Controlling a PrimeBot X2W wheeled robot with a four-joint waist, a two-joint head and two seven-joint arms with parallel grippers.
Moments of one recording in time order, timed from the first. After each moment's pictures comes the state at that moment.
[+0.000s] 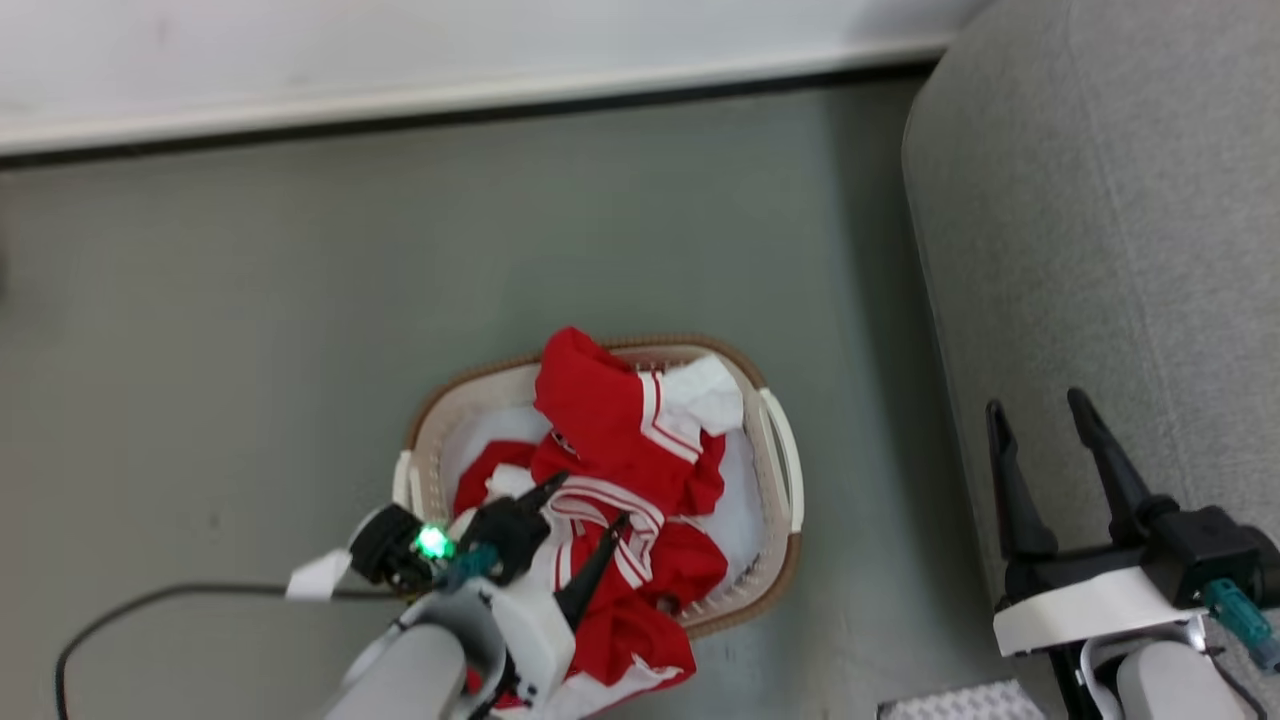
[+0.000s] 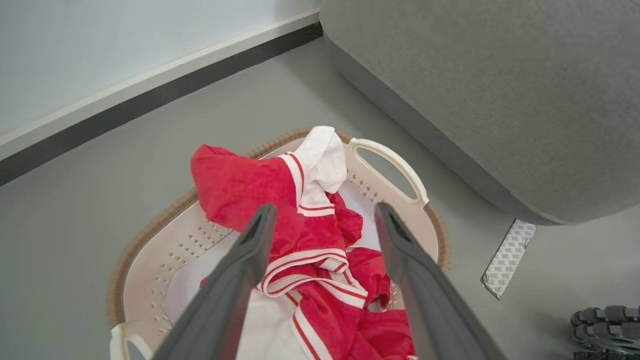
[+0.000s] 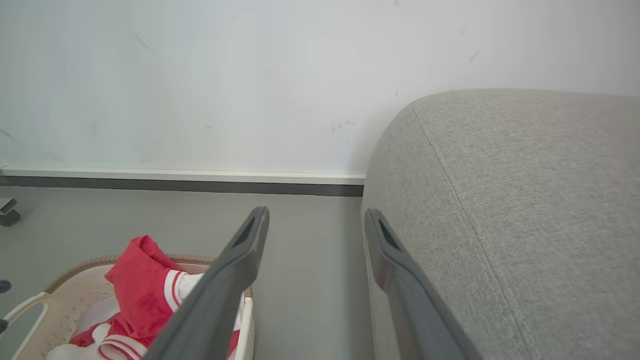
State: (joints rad) left arm -0.49 0.18 -0.58 0.61 -0.12 -0.13 -0.22; right arm -0.27 -0.05 0.07 0.27 0.16 0.13 -0.26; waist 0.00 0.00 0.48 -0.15
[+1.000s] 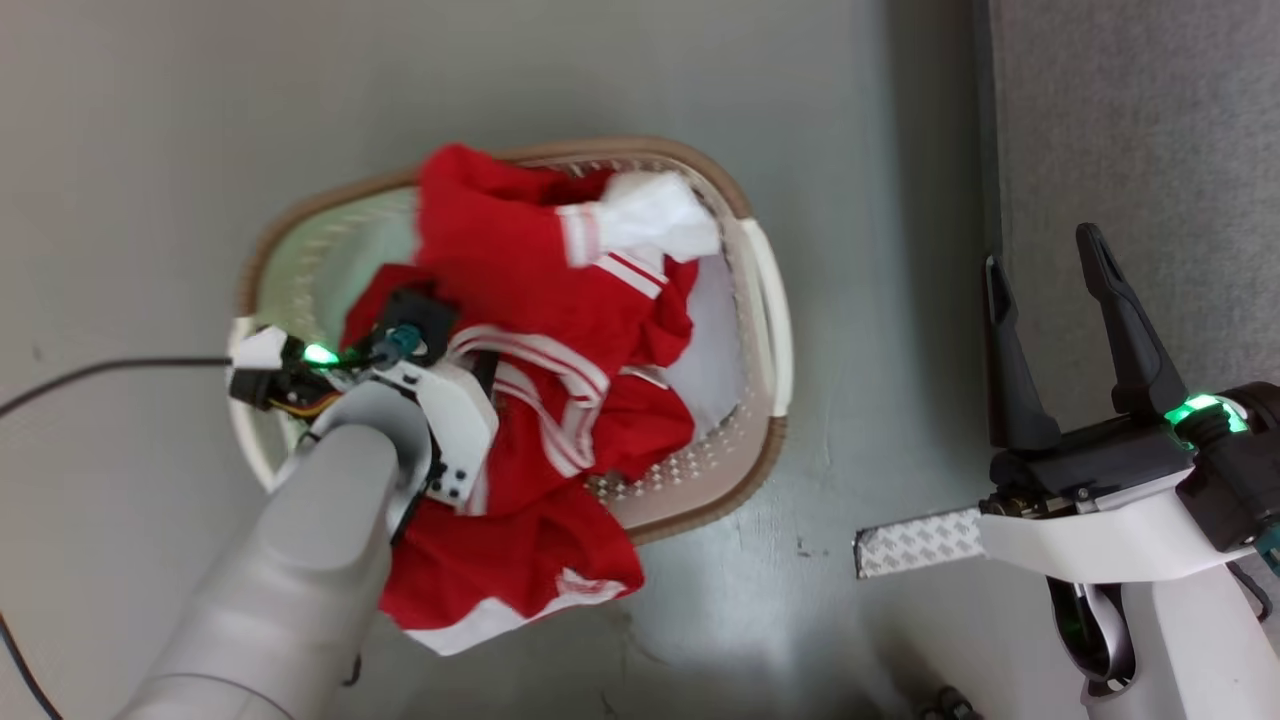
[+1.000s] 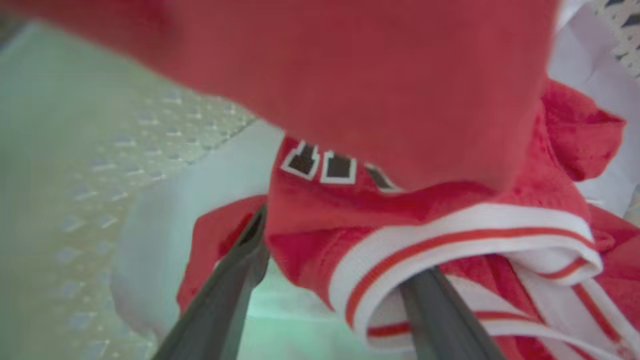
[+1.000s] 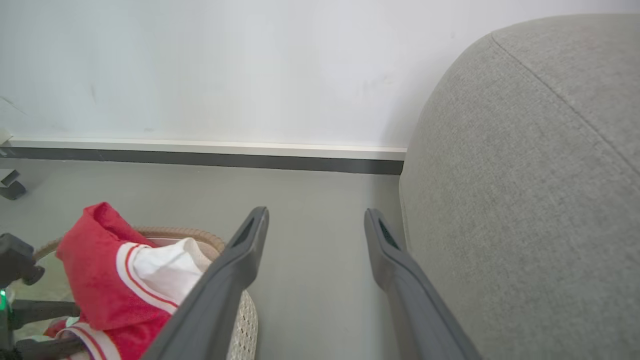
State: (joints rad) left arm -0.92 0.16 -0.56 1.06 -0.13 -0.07 -0.18; right arm -0.39 -0.05 0.14 0.02 0.20 0.13 -0.26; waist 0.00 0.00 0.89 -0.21
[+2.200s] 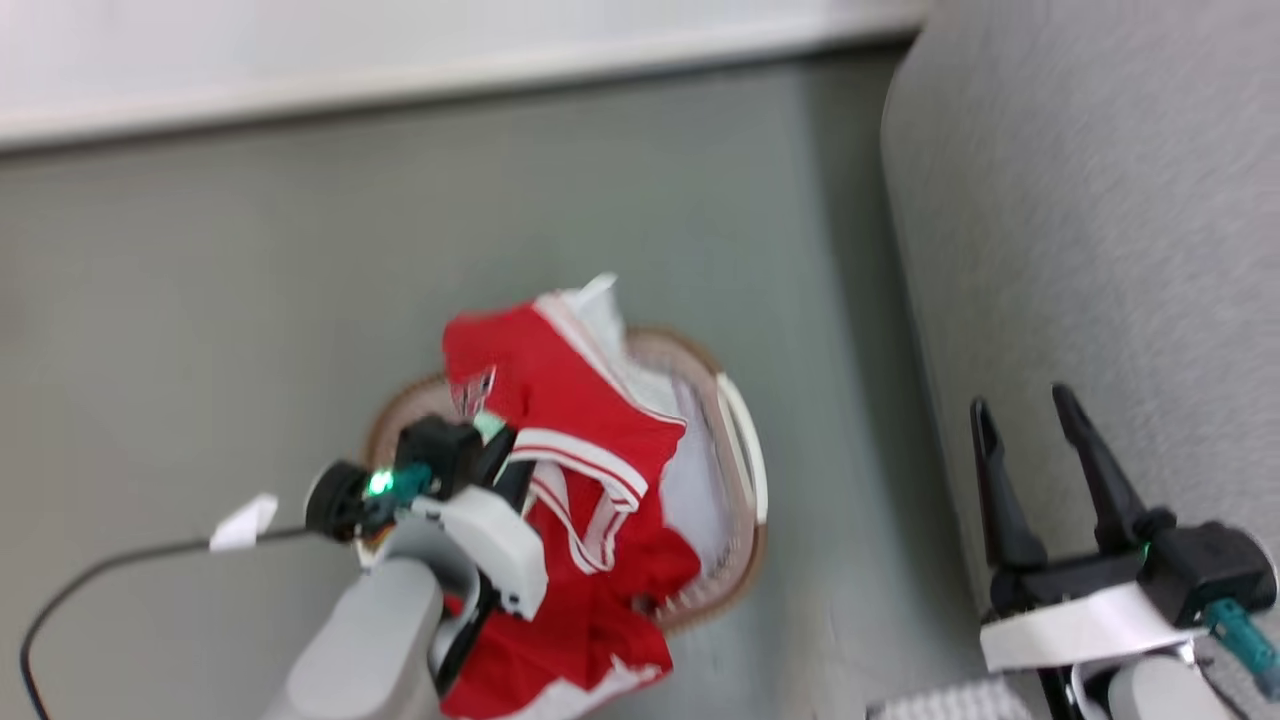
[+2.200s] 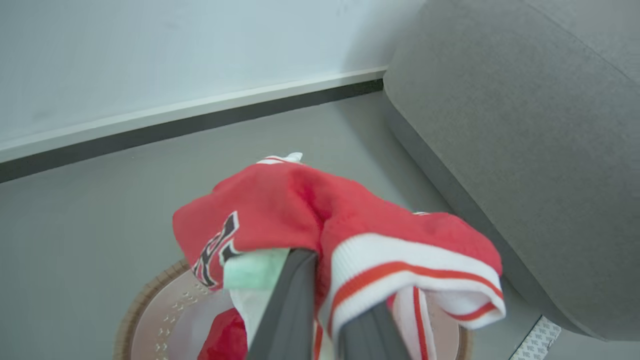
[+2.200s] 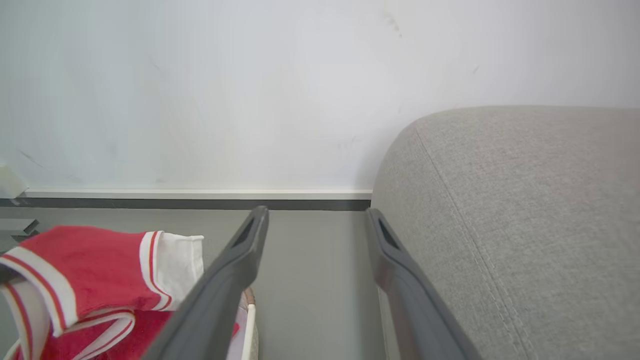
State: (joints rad) left arm -0.63 0.13 -0.50 0.75 -0.28 -0.11 -0.26; right arm -0.24 -0.05 0.11 0.17 0.21 0.13 -0.26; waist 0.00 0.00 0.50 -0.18
